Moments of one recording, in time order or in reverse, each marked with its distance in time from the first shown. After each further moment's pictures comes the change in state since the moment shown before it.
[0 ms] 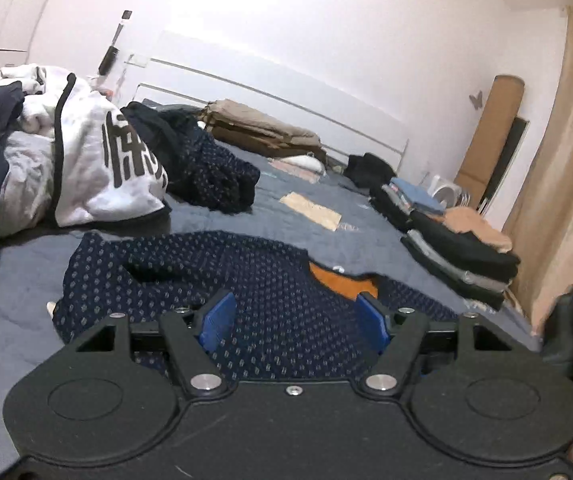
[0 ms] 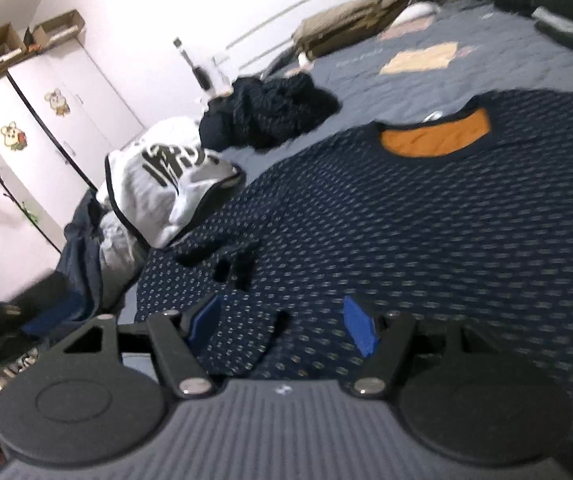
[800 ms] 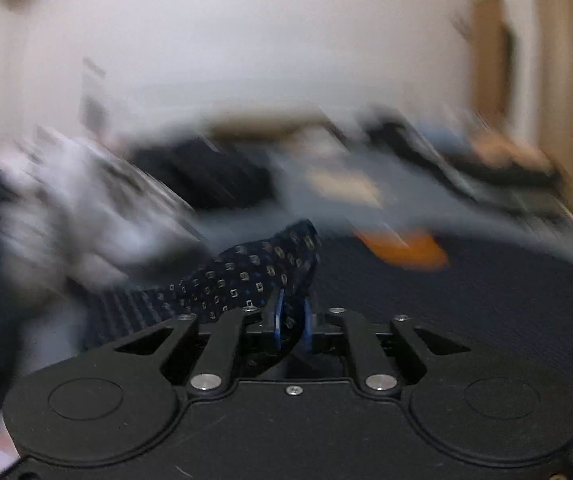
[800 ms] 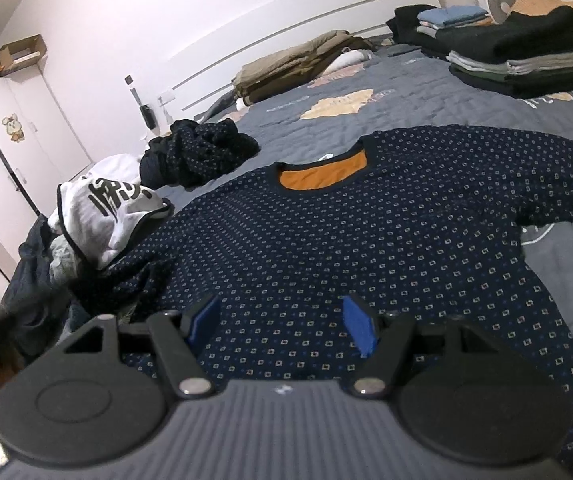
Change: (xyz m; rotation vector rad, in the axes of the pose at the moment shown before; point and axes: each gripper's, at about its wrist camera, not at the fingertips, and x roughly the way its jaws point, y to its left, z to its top) left arm 0.077 -0.029 -0.045 0.336 0.228 0.049; right arm -0.106 -0.054 -0.035 0.008 -0.150 -0.190
